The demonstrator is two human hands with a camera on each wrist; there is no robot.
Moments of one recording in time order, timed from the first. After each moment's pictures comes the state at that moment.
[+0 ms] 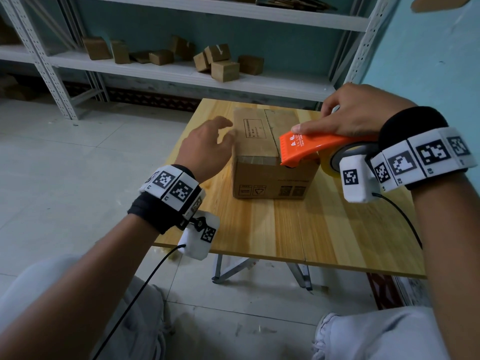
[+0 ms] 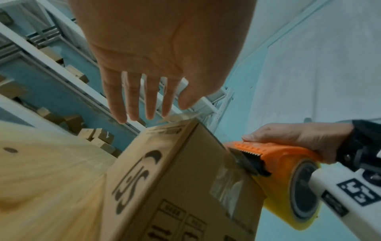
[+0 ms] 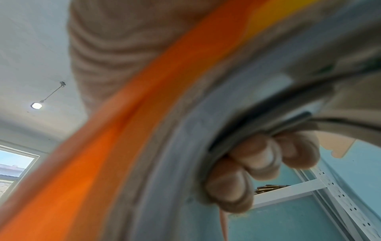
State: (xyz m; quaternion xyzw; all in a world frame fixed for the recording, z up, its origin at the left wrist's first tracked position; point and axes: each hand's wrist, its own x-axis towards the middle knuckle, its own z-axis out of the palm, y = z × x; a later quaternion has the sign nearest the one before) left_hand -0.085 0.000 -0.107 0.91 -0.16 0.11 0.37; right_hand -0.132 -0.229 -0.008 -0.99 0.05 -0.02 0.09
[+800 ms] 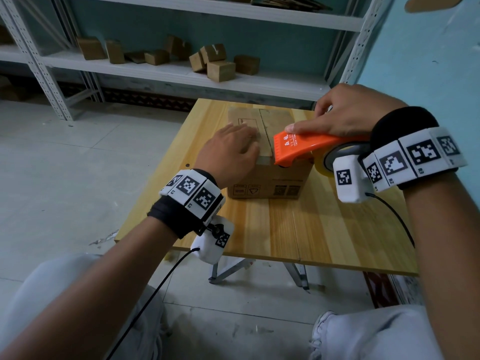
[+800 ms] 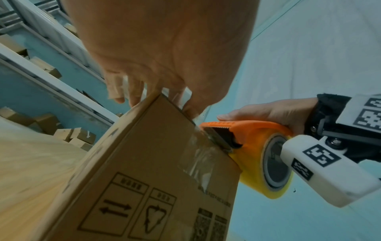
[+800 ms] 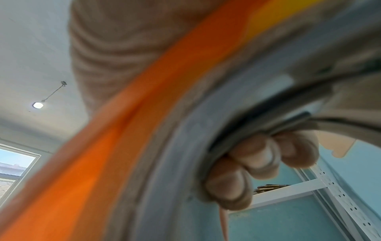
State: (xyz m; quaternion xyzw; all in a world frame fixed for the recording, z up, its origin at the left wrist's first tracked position) left_hand -0.098 -0.034 -0.106 0.93 -0.24 0.08 0.28; right_hand -0.129 -0.233 -0.012 -1.00 0.04 -0.03 0.07
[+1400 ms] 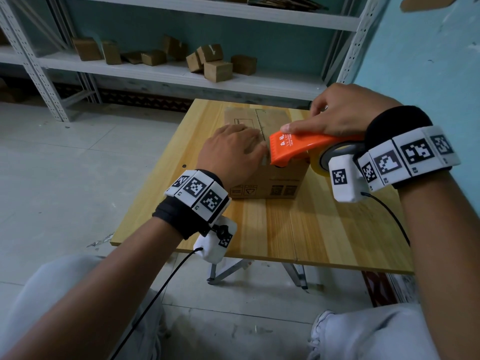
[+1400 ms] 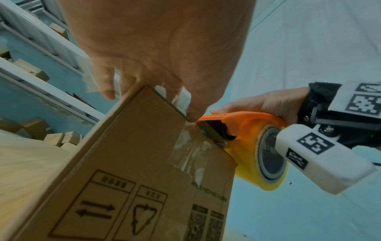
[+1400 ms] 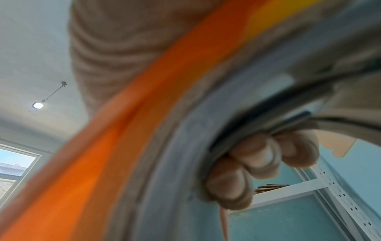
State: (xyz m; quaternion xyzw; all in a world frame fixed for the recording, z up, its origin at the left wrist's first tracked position) left_hand -0.097 -0.044 -0.107 0.93 -0.24 0.11 0.24; right_hand -0.127 -0.235 -0.013 -1.00 0.03 -0.02 0.07
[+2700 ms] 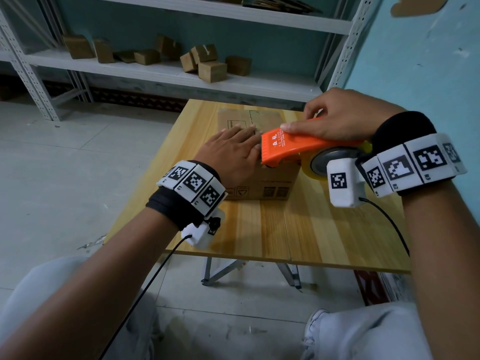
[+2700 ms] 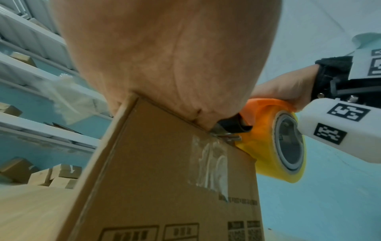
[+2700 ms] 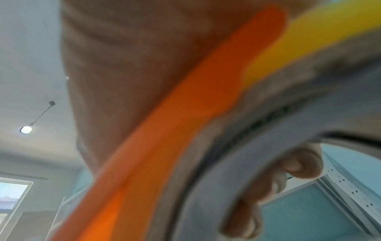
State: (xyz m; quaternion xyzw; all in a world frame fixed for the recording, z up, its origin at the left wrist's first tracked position) left_hand -0.075 -0.046 -0.115 0.93 -0.36 0.04 0.06; right_hand -0.139 -0.234 -0.007 -1.00 0.01 -0.01 0.07
